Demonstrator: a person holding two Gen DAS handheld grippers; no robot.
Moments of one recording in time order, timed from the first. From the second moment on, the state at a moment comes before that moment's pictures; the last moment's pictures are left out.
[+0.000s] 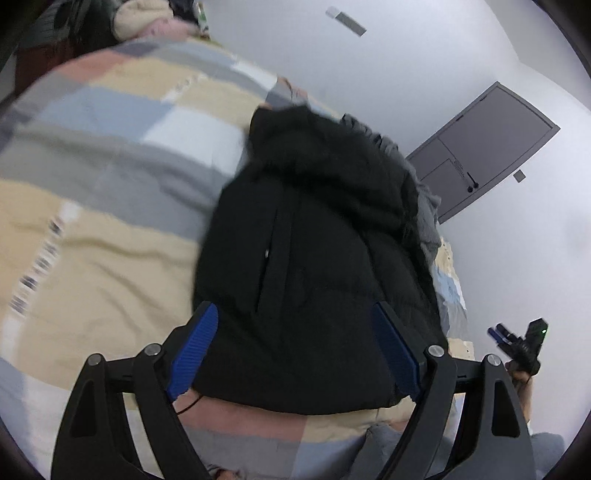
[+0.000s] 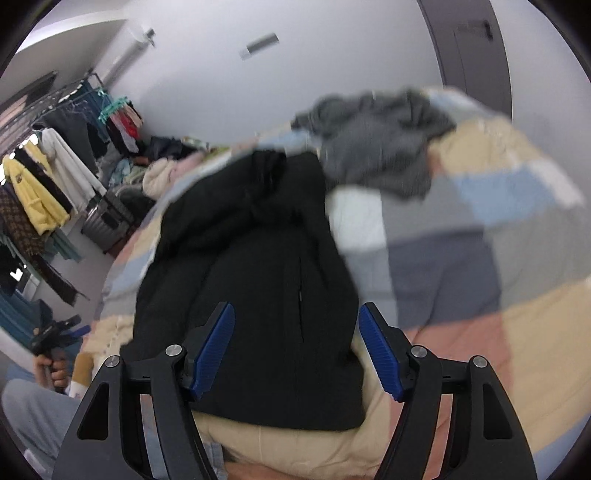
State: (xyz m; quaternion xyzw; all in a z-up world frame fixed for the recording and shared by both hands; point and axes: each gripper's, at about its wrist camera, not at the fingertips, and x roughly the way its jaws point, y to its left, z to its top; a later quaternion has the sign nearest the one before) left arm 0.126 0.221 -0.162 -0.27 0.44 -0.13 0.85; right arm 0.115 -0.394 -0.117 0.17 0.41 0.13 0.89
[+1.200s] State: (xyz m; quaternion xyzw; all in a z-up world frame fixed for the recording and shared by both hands) left arm 0.125 0.207 -0.296 -0.34 0.45 -0.22 0.80; right arm 0.144 -0.340 -0.258 0.15 0.51 0.26 0.81
